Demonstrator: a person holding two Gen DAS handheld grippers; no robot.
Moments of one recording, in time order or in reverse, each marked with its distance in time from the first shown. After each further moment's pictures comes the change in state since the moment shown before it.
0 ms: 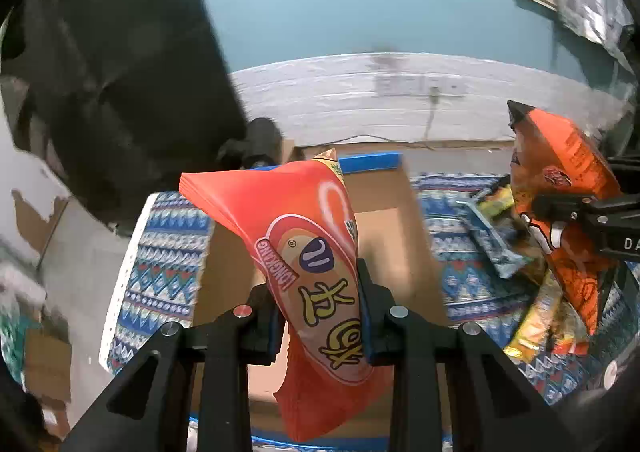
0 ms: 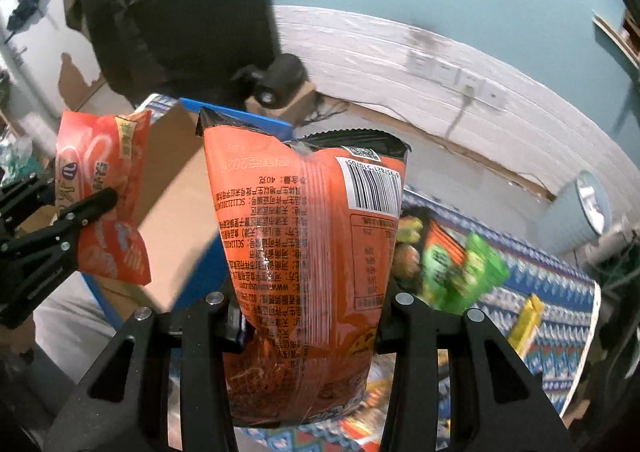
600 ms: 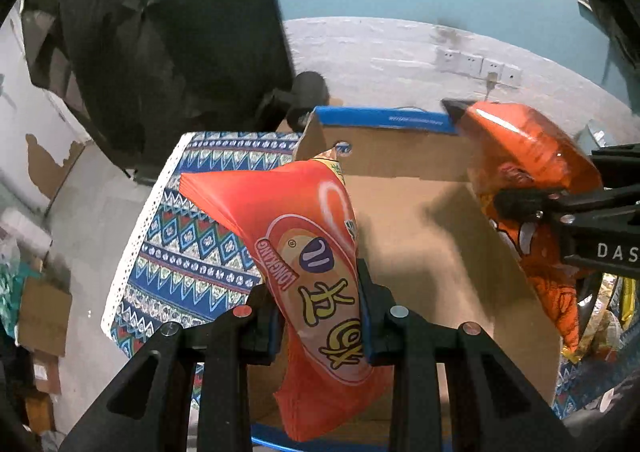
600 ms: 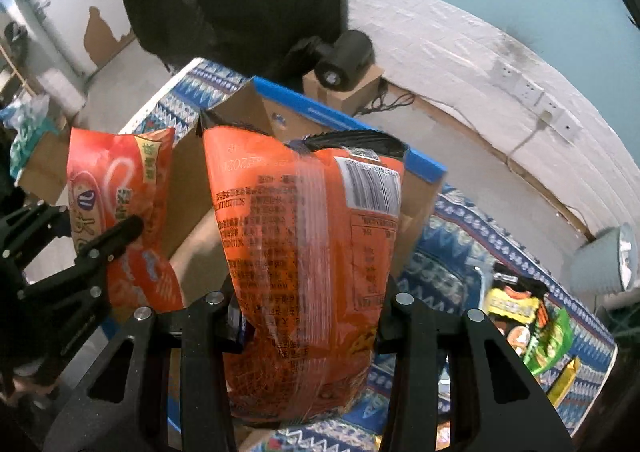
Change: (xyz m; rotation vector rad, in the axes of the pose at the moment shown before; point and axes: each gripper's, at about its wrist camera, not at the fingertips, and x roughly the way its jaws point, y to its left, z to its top) left arm 0.053 0.075 -0.025 -0.123 0.123 0.060; right arm 0.093 0.101 0.064 -0.125 0.126 0.078
